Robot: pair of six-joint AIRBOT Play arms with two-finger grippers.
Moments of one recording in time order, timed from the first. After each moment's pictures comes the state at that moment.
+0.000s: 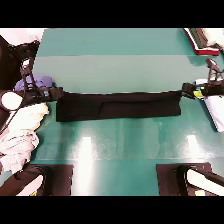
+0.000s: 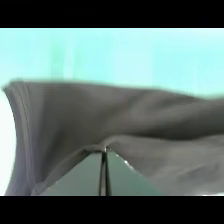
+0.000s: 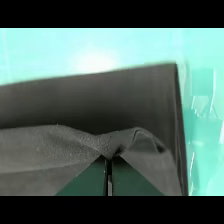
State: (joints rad) left arm -0.12 -0.95 0.82 1.25 -0.67 -1.64; right arm -0.23 -1.22 1.05 -1.14 1.03 1.43
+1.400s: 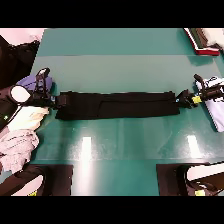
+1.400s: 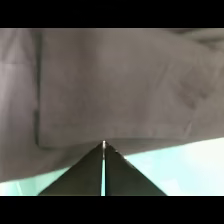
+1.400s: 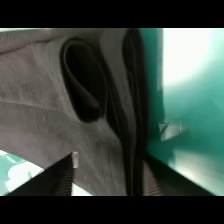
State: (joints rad) left arm -0.12 -1.05 0.87 1.20 -0.94 -1.61; right arm -0.45 -1.69 1.22 -0.92 1.38 1.14
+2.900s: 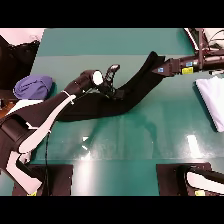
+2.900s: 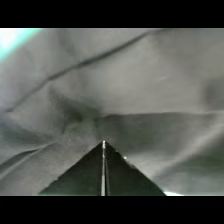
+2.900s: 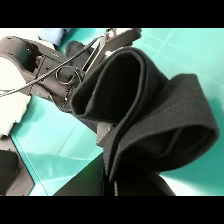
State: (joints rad) left arm -0.60 -1.80 1.64 1.15 -0.96 -1.61; right arm -0.02 -1.30 1.41 -0.57 1.38 1.07
